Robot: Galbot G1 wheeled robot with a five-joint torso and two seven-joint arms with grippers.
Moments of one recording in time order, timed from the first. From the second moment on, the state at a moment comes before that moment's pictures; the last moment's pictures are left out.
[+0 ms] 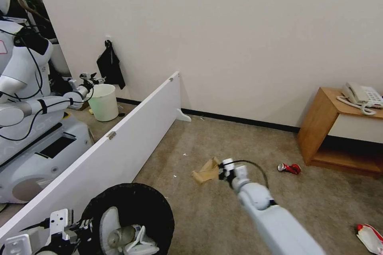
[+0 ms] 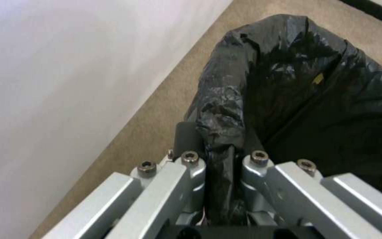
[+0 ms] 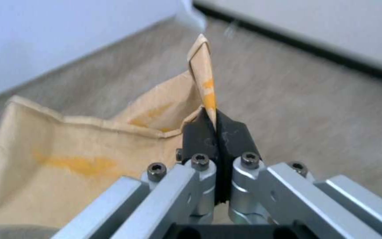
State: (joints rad) left arm 1.93 -1.00 -0.87 -2.50 -1.08 0.57 -0.53; right arm -0.85 1.10 0.10 1.53 0.42 -0.35 0.04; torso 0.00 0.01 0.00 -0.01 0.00
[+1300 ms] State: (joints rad) left arm 1.94 -0.99 -0.83 -2.50 -1.07 0.58 -0.53; right arm -0.47 0.93 -0.29 2.08 0.92 0.15 -0.42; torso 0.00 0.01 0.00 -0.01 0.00
